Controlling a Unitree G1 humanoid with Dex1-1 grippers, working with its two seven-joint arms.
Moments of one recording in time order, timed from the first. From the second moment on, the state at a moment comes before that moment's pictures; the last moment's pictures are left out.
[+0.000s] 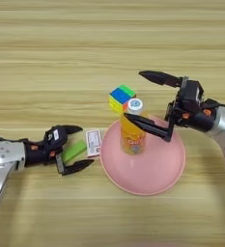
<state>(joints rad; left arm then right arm) -0.18 0.56 -0.13 0.44 -0.14 -0.21 -1.10 -0.26 -0.32 0.16 -0.17 0.41 -0.01 0.97</state>
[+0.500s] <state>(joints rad) -0.23 0.55 -0.16 0.49 -0.11 -0.24 -1.10 -0.26 -0.32 0.17 -0.17 0.41 -0.01 0.97</state>
